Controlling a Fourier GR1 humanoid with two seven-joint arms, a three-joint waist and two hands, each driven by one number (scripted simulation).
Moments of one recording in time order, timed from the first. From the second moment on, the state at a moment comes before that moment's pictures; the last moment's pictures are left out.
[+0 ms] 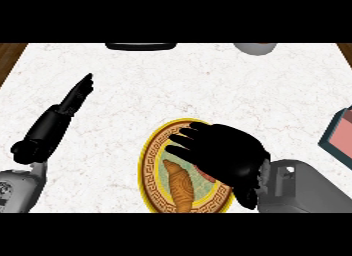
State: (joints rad) left arm -0.22 0.41 -0.15 -1.54 0.03 -0.07 -0.07; right arm -0.60 -0.34 0.61 -1.80 0.62 0.86 0.24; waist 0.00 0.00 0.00
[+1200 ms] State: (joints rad) left arm -0.22 0.32 -0.04 -1.53 -0.06 -0.17 -0.08; right arm -0.52 -0.21 0.64 -1.55 1.03 0.70 0.02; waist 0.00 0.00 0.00
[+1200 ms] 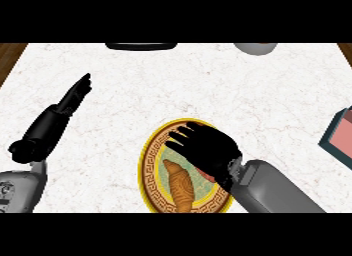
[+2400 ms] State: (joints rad) left arm -0.20 0.25 0.01 -1.57 -0.13 -0.22 -0.06; right arm -0.49 -0.13 0.59 -1.27 1.26 0.47 -0.24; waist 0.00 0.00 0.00
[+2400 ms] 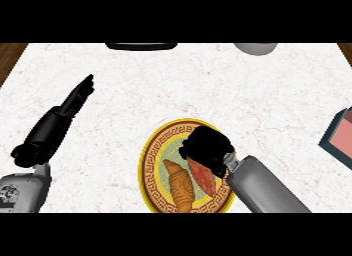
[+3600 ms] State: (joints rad) left arm -0.20 0.24 0.03 -1.57 -0.14 -0.23 -0.05; right arm -0.06 -0.28 0.26 -1.91 1.13 0.26 -0.19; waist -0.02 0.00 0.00
